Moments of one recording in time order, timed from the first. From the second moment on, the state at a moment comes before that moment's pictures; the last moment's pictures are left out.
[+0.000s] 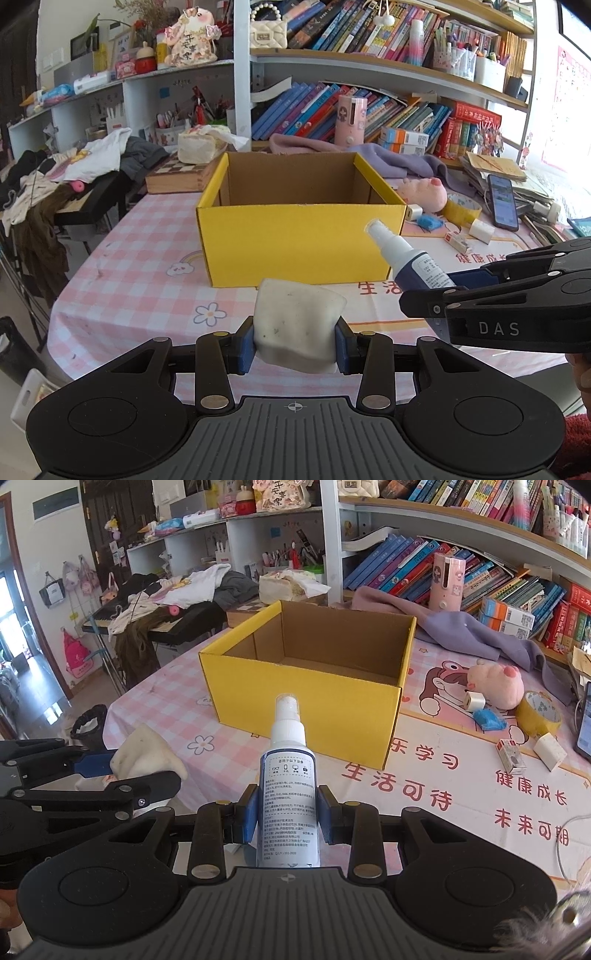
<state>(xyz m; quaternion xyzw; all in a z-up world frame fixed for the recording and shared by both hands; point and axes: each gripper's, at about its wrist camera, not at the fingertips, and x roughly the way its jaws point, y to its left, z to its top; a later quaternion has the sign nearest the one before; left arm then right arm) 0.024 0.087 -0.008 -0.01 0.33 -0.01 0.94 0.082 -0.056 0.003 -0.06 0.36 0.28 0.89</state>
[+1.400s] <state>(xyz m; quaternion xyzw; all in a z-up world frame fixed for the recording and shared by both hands) 0.278 0.097 0.001 0.14 0.37 -0.02 0.92 0.340 0.015 0.004 -0.22 0.34 0.35 0.84</state>
